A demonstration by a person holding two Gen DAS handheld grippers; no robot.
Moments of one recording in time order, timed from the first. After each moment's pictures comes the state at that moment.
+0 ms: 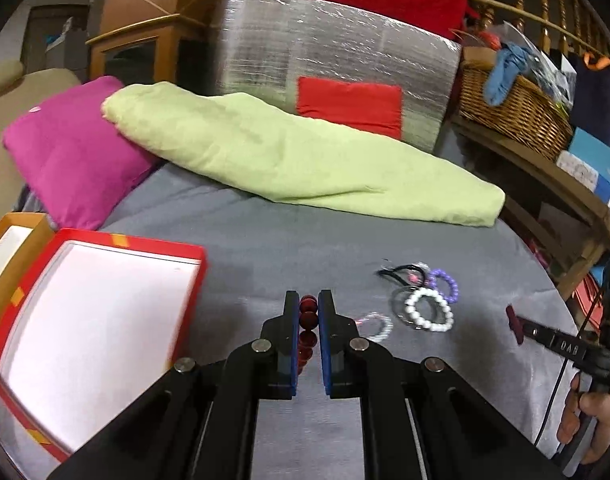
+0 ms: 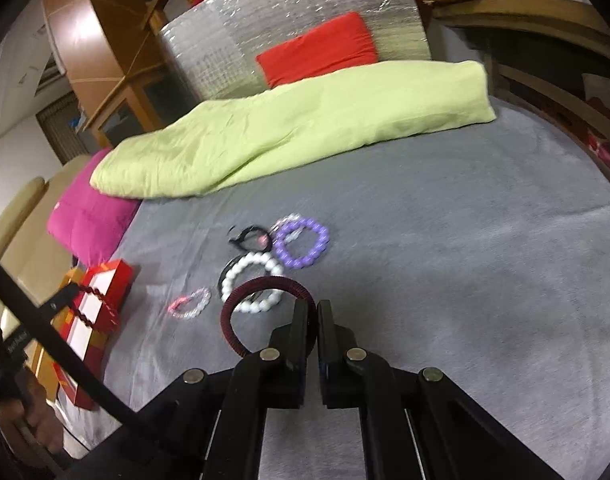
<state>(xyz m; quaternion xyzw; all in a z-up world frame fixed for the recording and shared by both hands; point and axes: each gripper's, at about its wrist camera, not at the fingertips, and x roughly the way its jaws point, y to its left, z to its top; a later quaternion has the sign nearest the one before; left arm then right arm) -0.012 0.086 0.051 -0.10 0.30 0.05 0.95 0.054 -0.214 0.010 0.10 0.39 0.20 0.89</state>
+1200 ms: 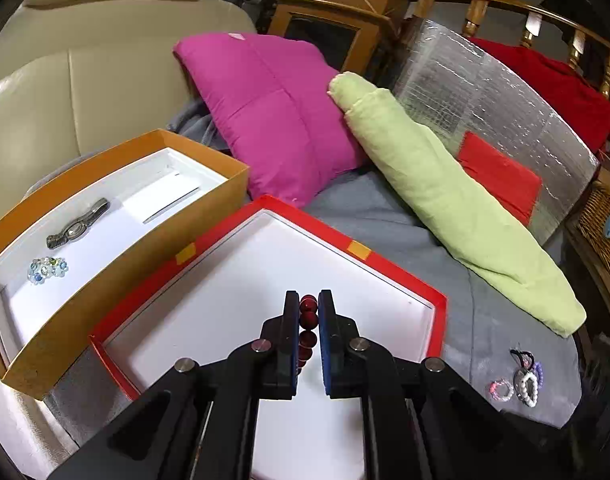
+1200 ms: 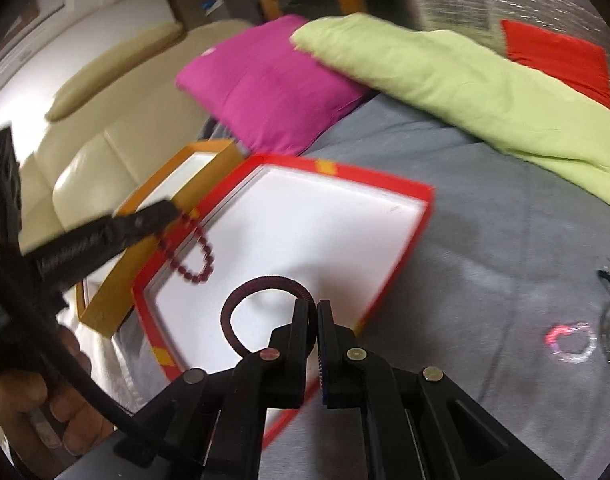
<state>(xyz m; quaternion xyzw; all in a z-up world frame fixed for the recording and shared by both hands) -0.083 0.287 0.038 -0.26 0.28 0.24 0.89 -0.016 0.133 0.012 -0.07 0.42 0.42 0.80</state>
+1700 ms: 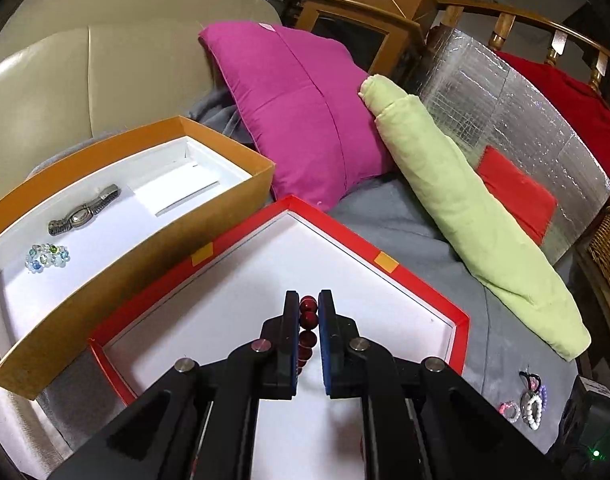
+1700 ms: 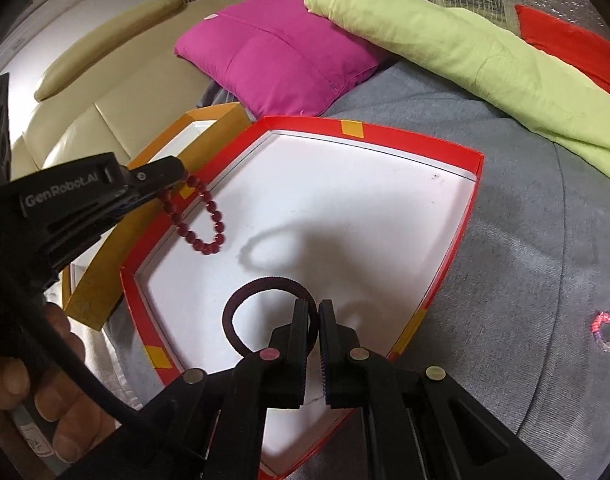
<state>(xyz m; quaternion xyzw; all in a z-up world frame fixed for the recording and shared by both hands) -0.078 0.309 0.025 -0.28 0.28 0.26 0.88 -0.013 0.159 -0.012 -0.08 0.45 0.40 0.79</state>
